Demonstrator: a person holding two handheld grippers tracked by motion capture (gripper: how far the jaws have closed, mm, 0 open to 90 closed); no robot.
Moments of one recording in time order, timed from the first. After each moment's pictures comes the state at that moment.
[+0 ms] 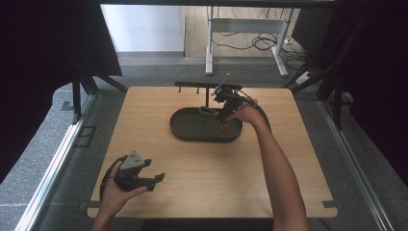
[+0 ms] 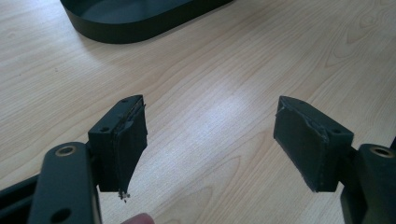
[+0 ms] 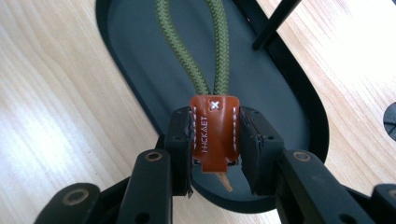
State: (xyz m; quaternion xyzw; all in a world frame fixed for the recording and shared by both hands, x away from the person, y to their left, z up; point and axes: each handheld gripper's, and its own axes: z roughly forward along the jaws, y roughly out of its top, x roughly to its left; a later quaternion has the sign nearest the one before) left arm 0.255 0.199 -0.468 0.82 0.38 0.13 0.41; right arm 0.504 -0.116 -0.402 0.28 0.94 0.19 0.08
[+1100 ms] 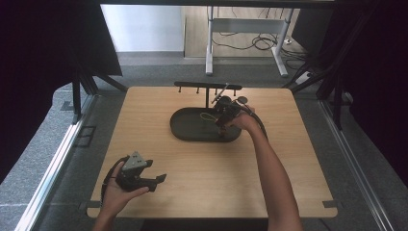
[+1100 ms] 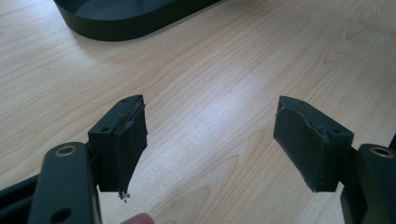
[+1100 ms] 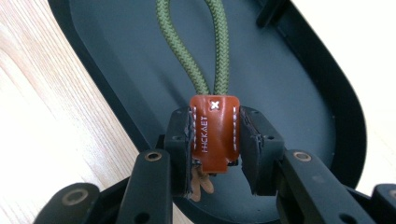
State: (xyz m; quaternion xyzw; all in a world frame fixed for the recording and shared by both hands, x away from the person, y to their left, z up) left arm 0.256 0.195 -0.470 0.83 0.37 0.13 0.40; right arm 0.513 -0.117 -0.450 0.30 0.94 0.18 0.07
